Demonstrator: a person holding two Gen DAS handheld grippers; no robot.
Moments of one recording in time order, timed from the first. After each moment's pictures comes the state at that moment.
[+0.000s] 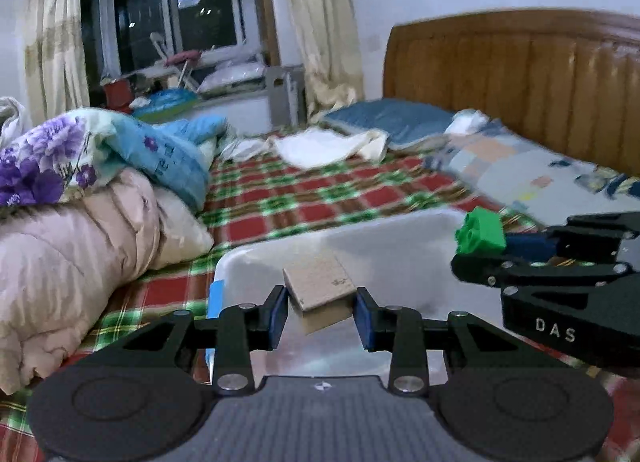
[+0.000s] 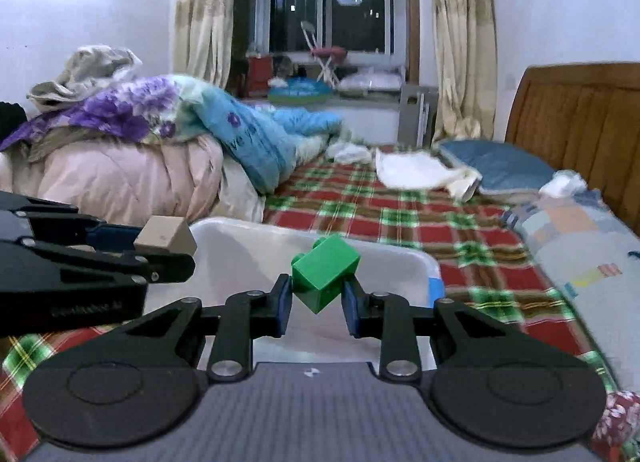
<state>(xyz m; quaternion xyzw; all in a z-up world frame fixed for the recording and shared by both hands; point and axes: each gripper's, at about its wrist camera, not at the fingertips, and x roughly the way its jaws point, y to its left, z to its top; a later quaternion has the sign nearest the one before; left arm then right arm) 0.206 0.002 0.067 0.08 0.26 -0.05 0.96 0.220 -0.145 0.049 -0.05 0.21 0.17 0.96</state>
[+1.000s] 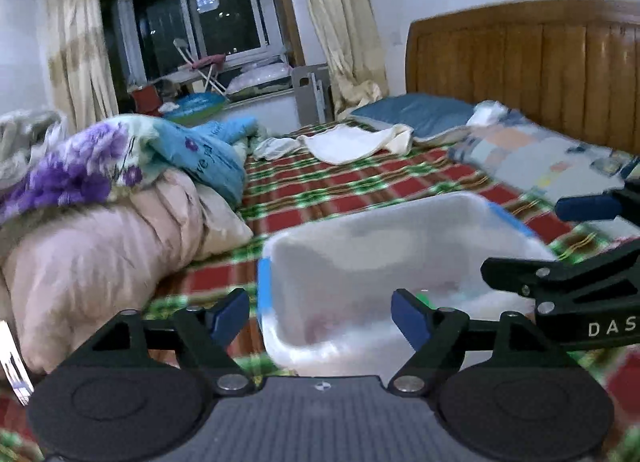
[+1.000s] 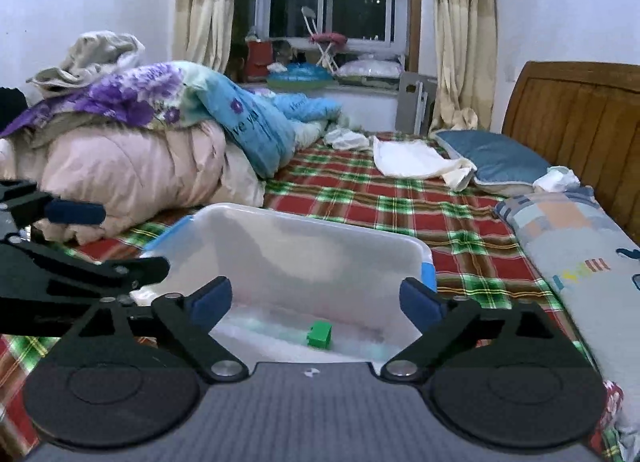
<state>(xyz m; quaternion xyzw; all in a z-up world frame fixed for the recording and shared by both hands) 0.140 0.017 0.081 0.09 0.24 -0.02 0.97 0.178 -0.147 0.067 -0.06 0.22 0.17 0.96</state>
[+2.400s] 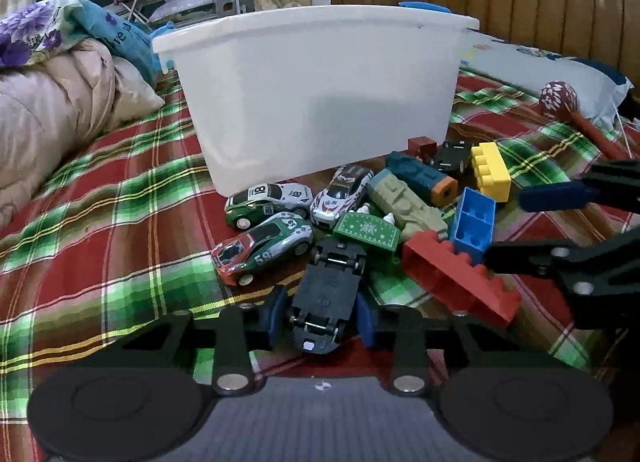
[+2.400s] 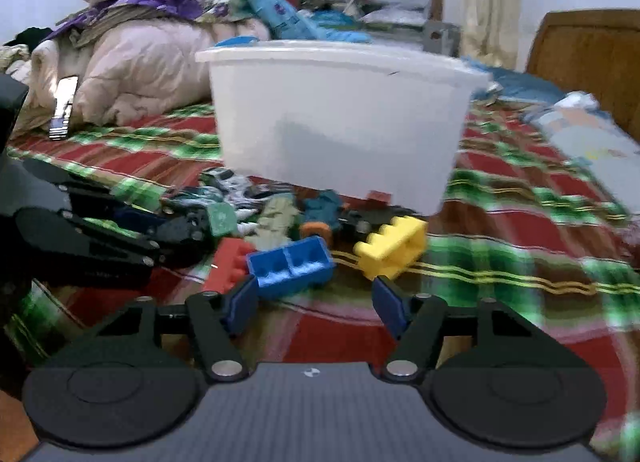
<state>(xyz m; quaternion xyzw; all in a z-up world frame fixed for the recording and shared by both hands) 0.089 0.035 -0.081 0.09 0.35 -0.13 0.92 0.095 -0.146 -0.072 -0.07 0.28 0.21 0.93</state>
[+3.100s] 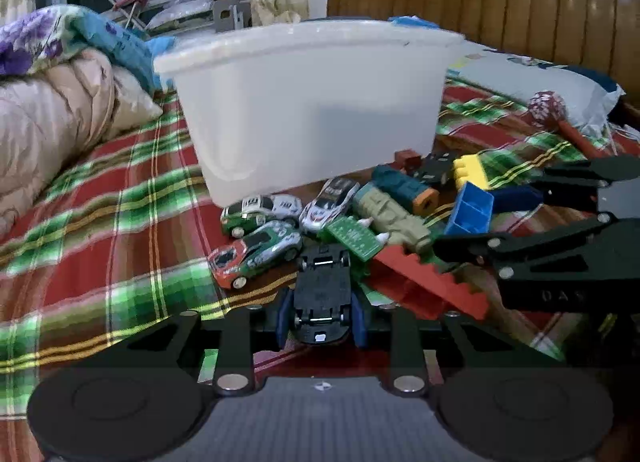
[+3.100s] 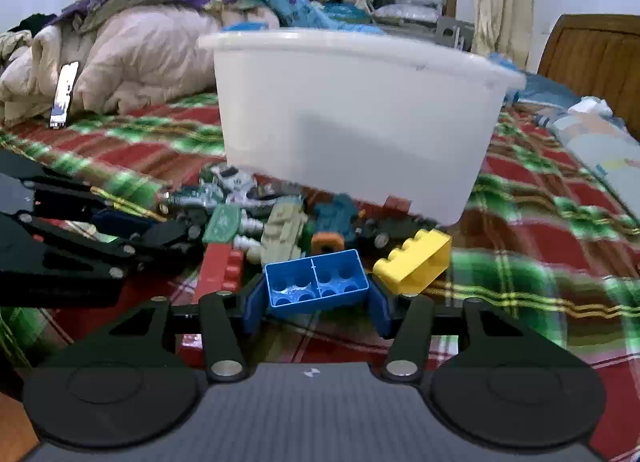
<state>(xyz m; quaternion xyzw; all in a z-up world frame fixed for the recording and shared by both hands) 0.076 0.030 -0.066 0.09 0.33 -0.14 0.93 0.105 -0.138 -0.073 -0.09 0.28 0.21 0.93</state>
